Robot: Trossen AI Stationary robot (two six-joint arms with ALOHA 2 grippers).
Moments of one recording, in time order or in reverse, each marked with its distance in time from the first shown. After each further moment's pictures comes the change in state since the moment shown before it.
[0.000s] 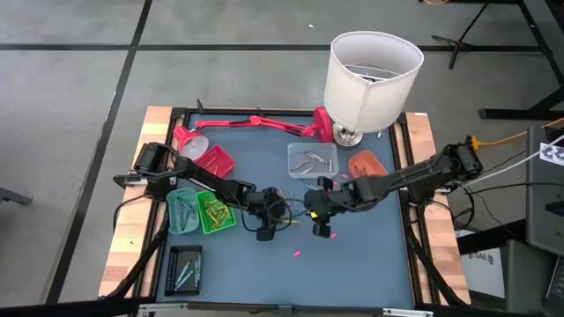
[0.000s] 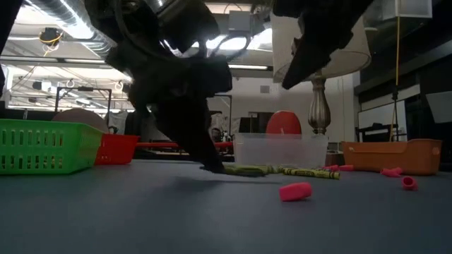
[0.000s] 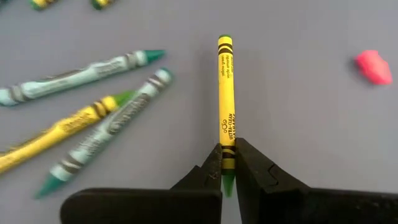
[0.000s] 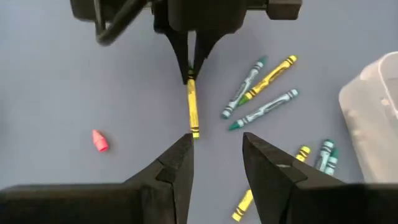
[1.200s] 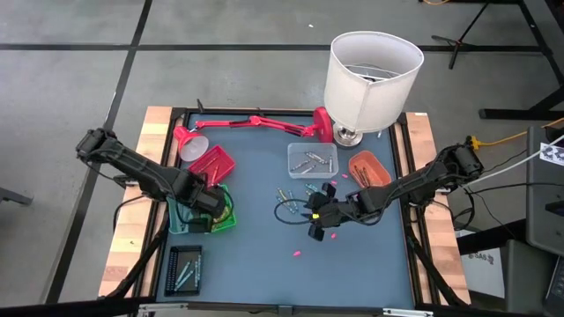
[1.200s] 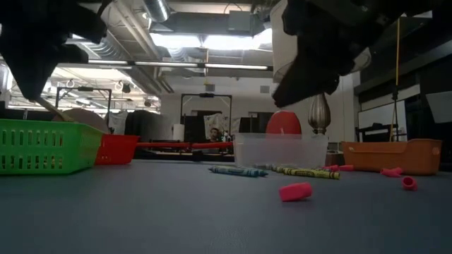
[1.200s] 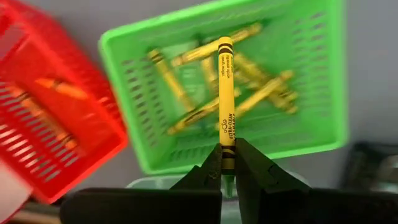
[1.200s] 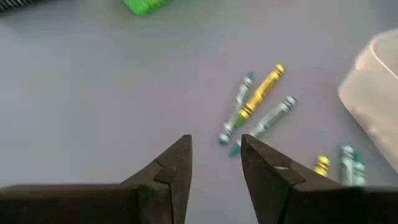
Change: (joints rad) left arm -0.208 -0.605 -0.017 -1.236 -0.119 -0.312; right arm 0.071 0.002 -0.227 0.382 0.211 0.201
